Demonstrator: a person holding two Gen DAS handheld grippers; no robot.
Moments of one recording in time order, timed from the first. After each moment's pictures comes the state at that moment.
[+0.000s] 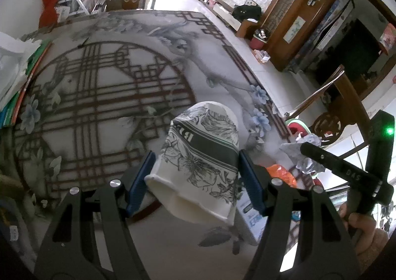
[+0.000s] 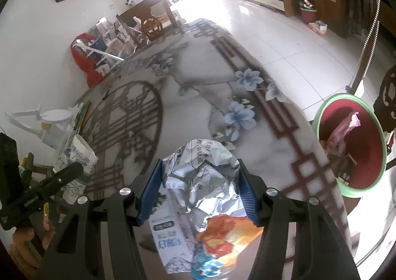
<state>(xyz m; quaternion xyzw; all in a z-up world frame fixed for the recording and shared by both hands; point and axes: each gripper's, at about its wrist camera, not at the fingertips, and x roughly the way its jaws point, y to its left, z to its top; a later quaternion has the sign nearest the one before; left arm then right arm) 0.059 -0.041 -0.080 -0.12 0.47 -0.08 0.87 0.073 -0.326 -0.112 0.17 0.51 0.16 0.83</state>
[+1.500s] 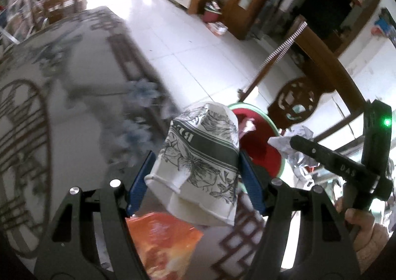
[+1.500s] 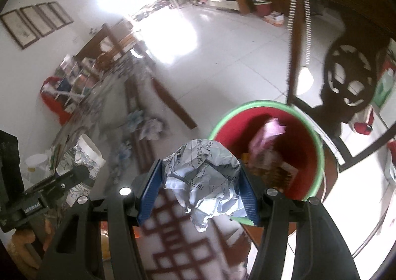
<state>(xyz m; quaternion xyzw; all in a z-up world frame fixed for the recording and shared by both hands) 0.139 -0.295 -0.099 -0.04 0.50 -0.21 0.84 0.091 -0.552 -0.142 0.23 0.50 0.07 0.83</state>
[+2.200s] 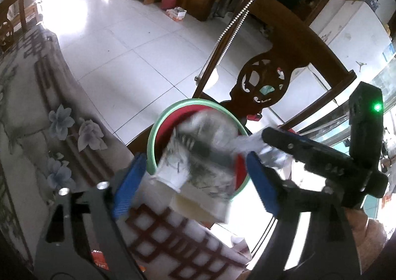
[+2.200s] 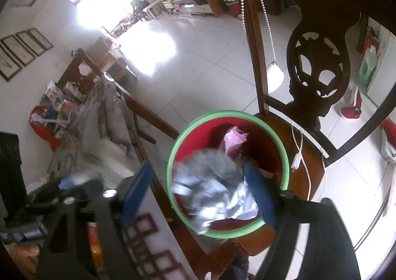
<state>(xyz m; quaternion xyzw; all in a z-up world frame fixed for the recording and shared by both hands) 0.163 -0.397 -0.109 0.01 0.52 -0.29 0.80 0.092 -0.622 -0.156 0.28 0.49 0.01 0.83</state>
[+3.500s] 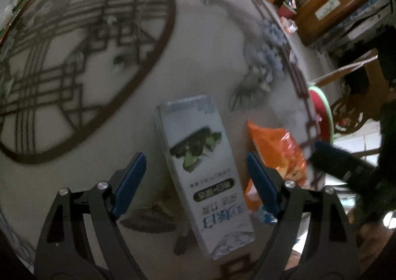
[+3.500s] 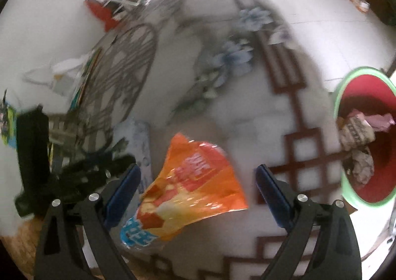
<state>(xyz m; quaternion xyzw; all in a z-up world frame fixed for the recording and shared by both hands) 0.066 -0.134 -0.177 -0.15 0.60 -0.02 0.79 0.085 -0.365 -0.175 0.14 0.61 0.27 0.73</state>
